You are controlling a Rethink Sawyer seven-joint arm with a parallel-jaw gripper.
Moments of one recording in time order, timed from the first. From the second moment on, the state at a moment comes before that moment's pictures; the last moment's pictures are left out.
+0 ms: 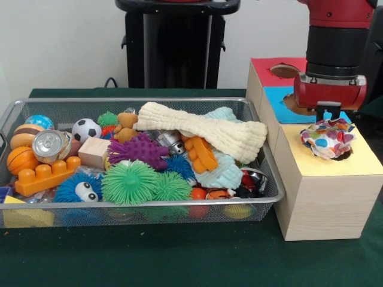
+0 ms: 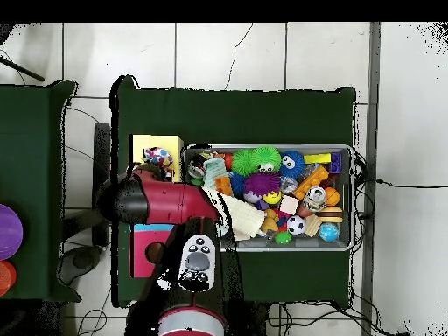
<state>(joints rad) 0.12 -0.56 -0.08 1.62 0.19 0.24 1.84</state>
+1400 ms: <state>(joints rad) 0.10 -0.48 -0.07 1.55 0.19 0.23 1.84</state>
